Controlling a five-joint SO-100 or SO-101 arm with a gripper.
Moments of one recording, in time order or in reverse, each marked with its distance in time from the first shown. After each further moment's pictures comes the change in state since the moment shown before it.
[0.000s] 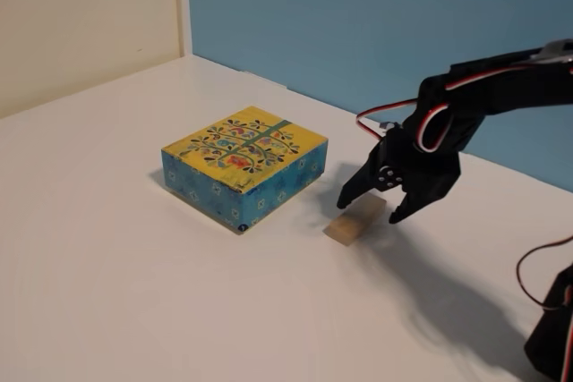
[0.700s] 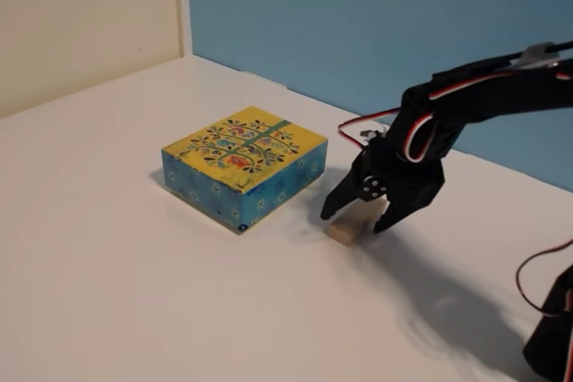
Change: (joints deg) arm -4.3 -2.5 -0.4 -1.2 0.9
